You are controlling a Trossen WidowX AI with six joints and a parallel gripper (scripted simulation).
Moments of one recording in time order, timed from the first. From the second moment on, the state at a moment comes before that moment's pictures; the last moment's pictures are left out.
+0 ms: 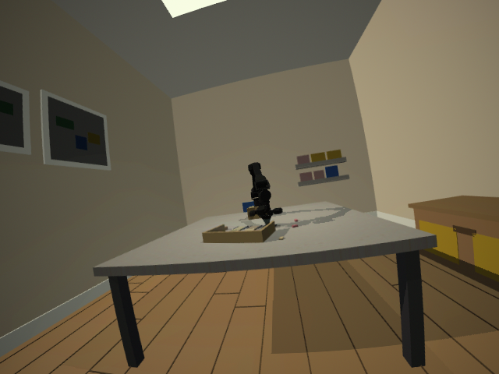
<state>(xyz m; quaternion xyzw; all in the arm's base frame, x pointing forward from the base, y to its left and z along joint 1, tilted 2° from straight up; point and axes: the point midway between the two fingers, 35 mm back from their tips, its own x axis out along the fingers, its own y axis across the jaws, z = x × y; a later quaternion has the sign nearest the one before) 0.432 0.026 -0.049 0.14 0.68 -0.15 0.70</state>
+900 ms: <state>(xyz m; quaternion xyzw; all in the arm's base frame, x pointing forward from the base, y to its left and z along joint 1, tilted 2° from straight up) 0.433 0.026 -0.050 0.14 0.68 -0.15 0.70</state>
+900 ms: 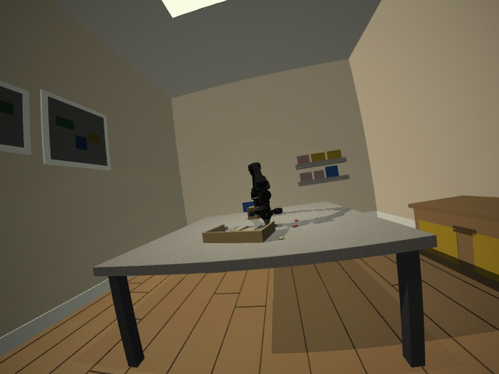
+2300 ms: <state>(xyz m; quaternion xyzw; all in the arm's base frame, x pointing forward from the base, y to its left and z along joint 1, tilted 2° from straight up) 0.408 0.039 -0.051 0.14 0.68 -0.15 0.71</state>
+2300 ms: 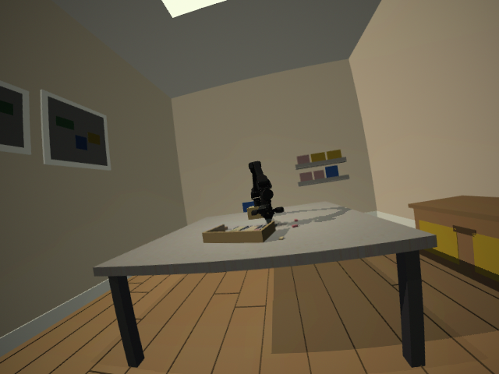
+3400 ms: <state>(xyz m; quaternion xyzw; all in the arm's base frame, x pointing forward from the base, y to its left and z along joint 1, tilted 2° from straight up) 0.364 0.060 -0.053 0.14 0.68 -0.15 0.71</state>
